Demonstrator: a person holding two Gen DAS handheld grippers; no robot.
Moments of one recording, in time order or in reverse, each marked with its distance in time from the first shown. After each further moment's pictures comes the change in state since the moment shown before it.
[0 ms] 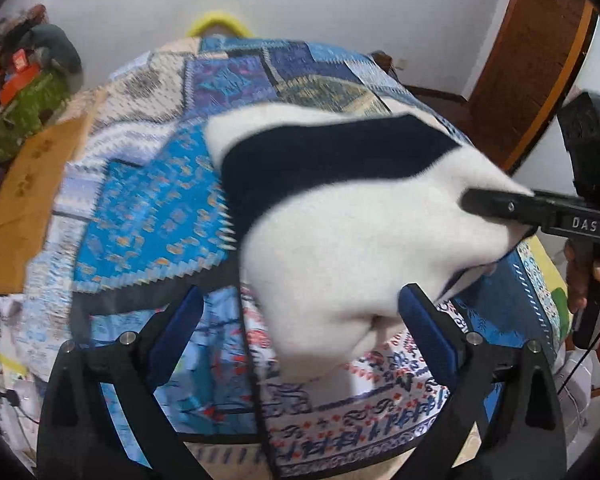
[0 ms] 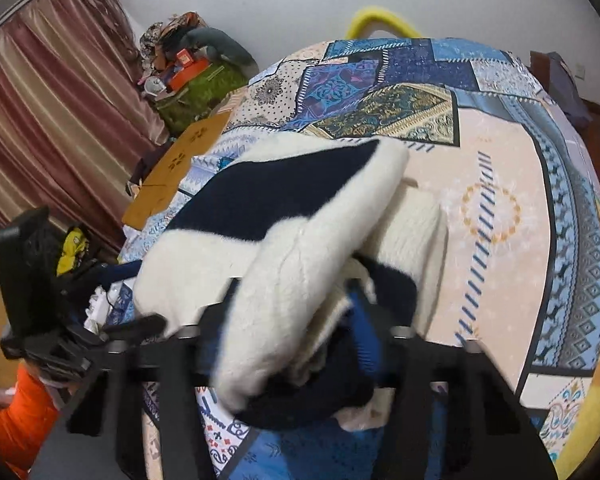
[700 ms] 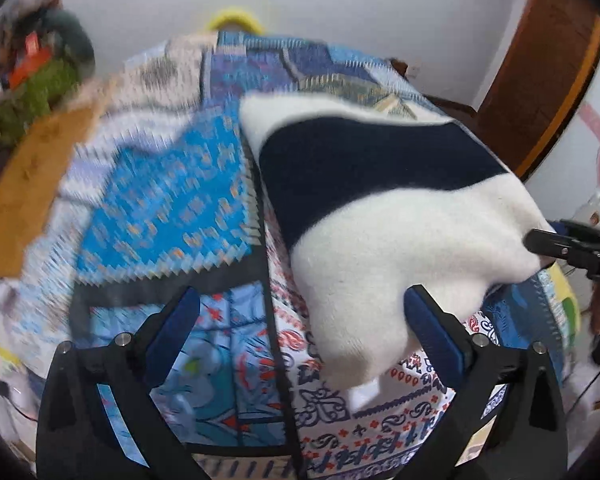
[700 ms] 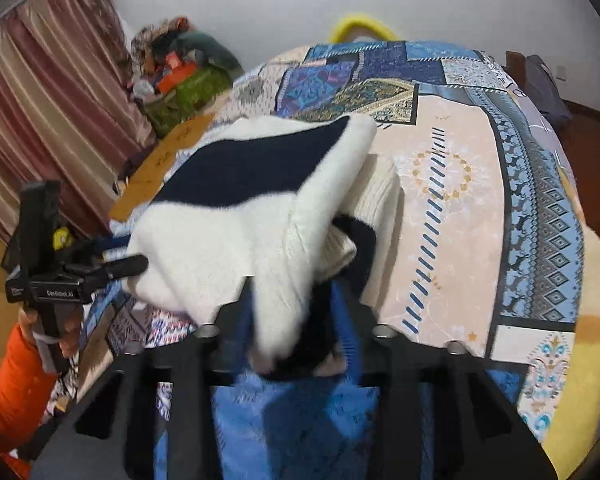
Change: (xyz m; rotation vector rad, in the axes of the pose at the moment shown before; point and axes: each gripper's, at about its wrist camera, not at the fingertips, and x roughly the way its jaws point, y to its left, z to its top) left arm 0.007 0.018 -0.013 -0.030 -0.039 0.013; right arm -0.023 -0.012 -0.032 -0.024 -0.017 -0.090
